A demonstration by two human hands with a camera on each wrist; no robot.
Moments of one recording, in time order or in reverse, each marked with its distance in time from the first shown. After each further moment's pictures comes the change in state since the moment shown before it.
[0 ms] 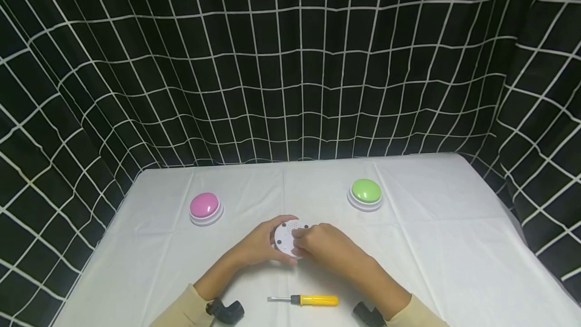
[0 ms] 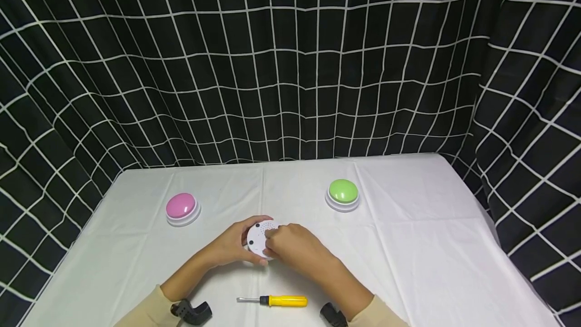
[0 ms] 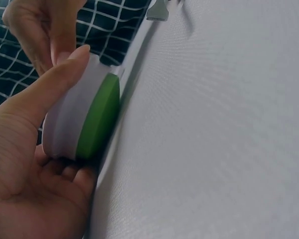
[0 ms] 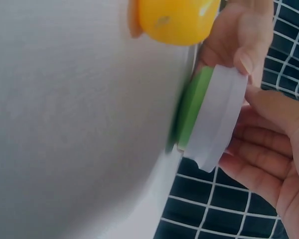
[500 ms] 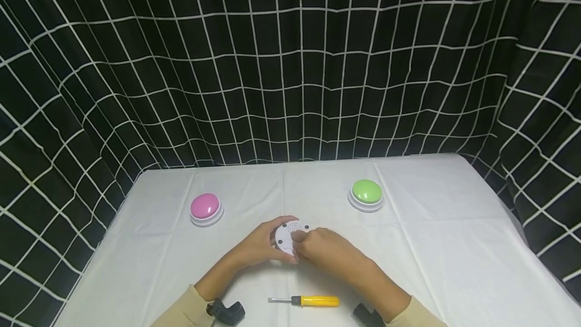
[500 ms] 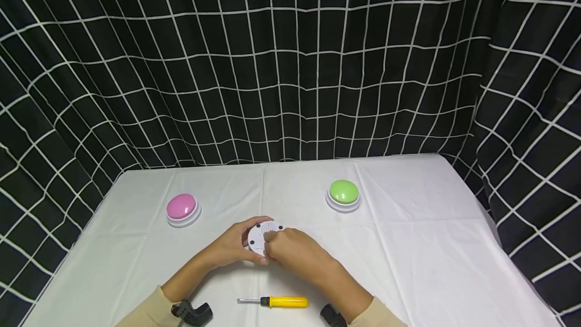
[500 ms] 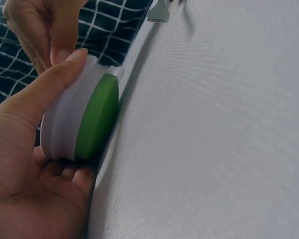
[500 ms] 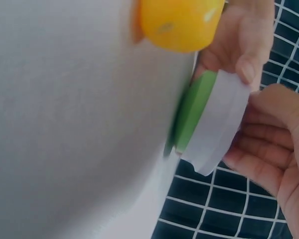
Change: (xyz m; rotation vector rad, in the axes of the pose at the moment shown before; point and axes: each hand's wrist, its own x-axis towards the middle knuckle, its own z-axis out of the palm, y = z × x) left_hand 0.002 -0.001 0.000 -0.085 -0.012 -0.013; right_hand -0.002 -0.003 0.002 -0.116 -0.010 -0.076
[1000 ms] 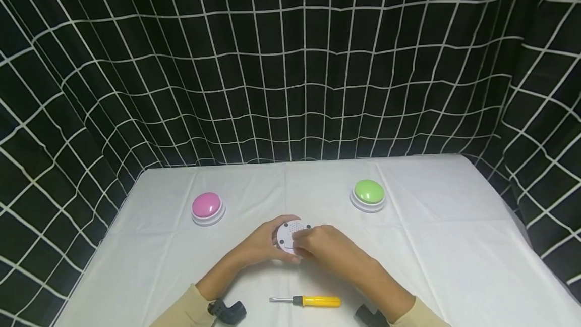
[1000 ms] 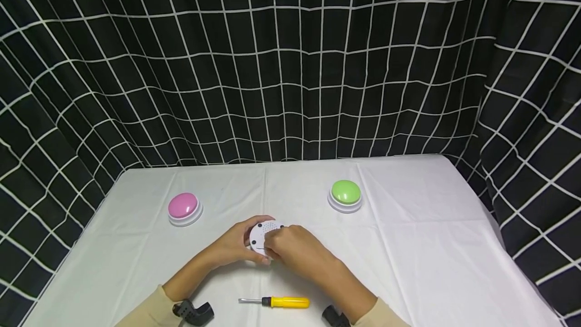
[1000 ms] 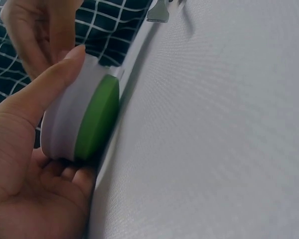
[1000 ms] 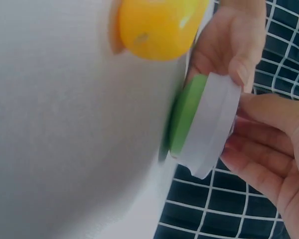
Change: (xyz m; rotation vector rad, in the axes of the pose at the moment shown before) left_hand -0.001 -0.001 0.000 -0.011 0.009 -0.032; right_hand 0.003 0.001 -0.002 0.181 0.065 0.066
